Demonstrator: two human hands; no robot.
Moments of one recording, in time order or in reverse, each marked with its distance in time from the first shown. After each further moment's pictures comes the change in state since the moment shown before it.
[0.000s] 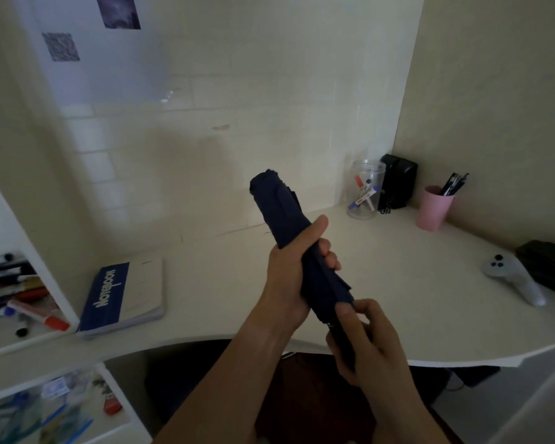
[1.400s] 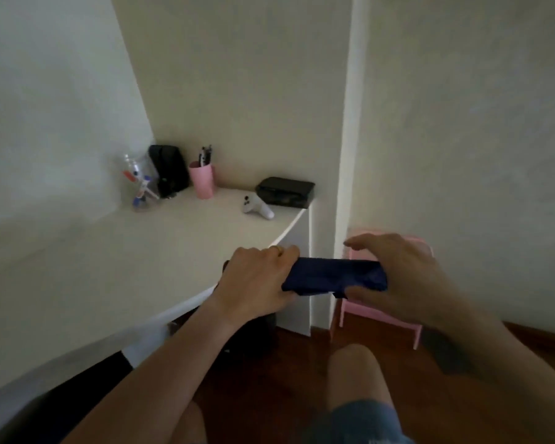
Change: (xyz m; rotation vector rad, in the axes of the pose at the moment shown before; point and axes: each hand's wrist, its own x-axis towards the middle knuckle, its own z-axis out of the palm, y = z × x) left_hand -0.083 -0.194 0.147 1.904 -0.968 1.009; right_hand -0.218 -0.063 -0.289 -1.394 0.395 0.014
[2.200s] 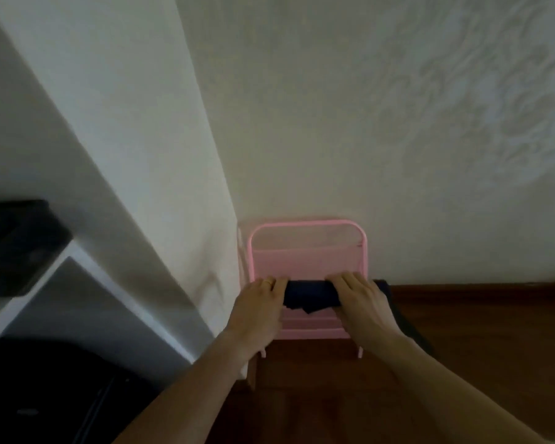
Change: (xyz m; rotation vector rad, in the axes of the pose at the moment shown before) left_hand 0.359 0.095 0.487 -0.293 -0.394 0.118; right_hand 0.142 0.463 0.285 -0.103 -0.101 0.497
